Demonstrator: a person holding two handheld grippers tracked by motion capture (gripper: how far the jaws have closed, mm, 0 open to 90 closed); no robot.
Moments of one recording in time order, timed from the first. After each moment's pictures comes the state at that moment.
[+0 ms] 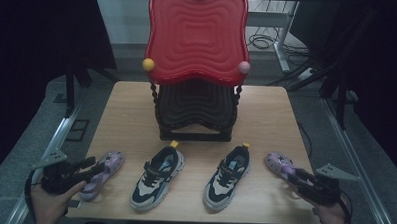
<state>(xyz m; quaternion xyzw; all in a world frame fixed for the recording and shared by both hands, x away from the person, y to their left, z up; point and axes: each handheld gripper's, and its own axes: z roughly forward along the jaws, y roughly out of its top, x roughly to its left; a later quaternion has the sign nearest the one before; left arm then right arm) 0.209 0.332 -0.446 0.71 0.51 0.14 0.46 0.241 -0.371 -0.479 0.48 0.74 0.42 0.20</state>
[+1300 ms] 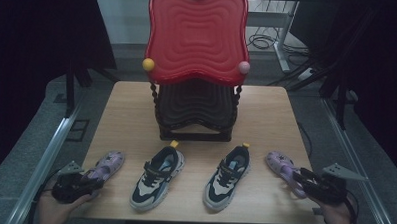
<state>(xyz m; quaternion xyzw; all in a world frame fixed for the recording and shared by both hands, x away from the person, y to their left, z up) 0.216 0.332 -0.500 0.78 0.52 0.09 0.33 0.240 -0.383 -0.473 0.50 0.73 0.42 0.20</state>
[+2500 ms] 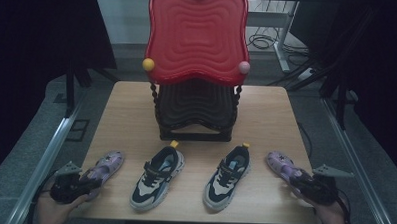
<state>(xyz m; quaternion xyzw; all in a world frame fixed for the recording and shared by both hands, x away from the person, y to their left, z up) 0.214 0.336 -0.500 0.77 0.53 0.10 0.34 0.252 -0.381 -0.501 0.50 0.76 0.38 0.14</state>
